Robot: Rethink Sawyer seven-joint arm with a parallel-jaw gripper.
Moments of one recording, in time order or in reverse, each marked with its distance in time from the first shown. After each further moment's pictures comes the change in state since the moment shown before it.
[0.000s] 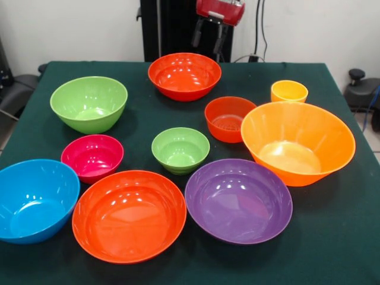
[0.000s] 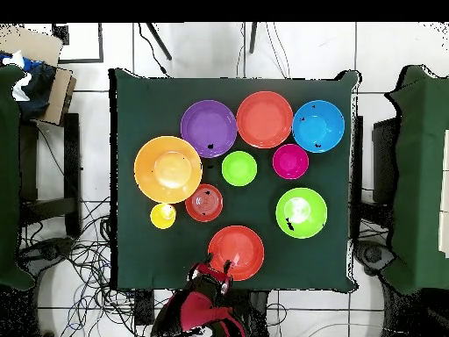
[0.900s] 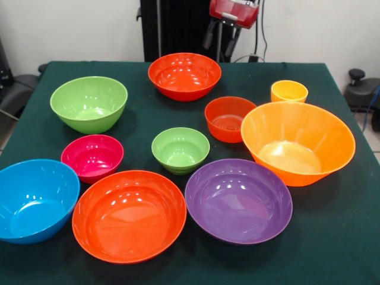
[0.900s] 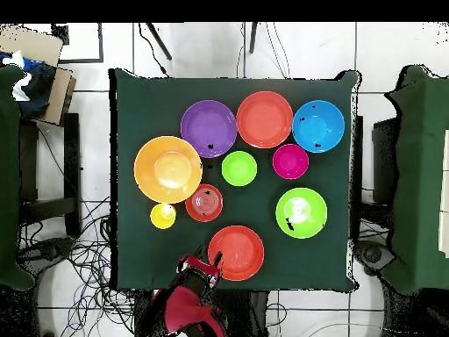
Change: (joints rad) arm 0.121 0.008 -0.024 -0.013 0.154 0.000 0.000
